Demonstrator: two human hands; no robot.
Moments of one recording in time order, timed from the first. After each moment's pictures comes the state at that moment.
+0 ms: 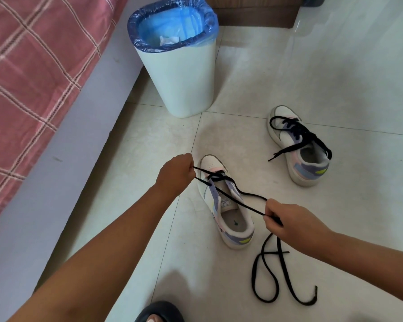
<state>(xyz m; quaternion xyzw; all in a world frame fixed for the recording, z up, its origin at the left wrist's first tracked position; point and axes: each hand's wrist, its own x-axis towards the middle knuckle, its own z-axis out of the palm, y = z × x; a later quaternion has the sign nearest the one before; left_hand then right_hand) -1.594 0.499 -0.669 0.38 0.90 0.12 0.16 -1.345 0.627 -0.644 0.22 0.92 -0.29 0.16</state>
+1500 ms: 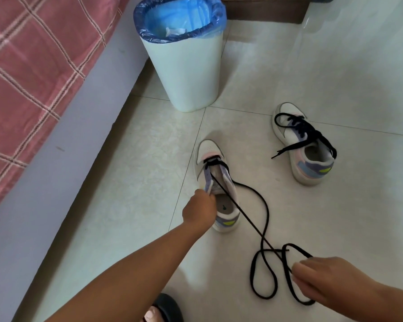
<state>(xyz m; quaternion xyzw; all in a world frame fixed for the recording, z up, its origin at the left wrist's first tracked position) -1.495 0.496 -0.687 0.13 0.93 0.12 0.33 -1.253 0.619 -0.659 -0.04 0.99 -0.14 0.02</state>
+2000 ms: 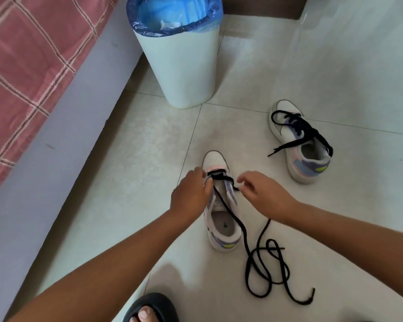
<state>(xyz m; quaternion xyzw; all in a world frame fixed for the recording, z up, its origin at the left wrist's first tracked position) -1.518 0.494 -0.669 0.27 0.92 0.16 0.25 -1.401 0.634 -0.672 0.22 0.90 -0.35 0.09</state>
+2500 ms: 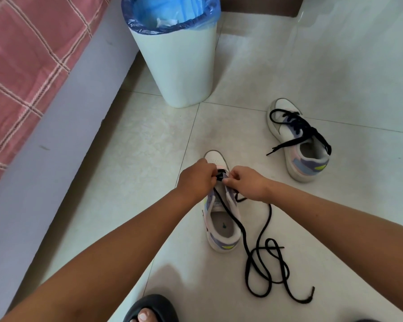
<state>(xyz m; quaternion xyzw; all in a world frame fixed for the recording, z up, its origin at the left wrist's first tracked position) -1.545 0.523 -0.681 0.42 0.88 0.06 0.22 -1.445 0.635 -0.679 0.31 0.77 -0.52 0.19</state>
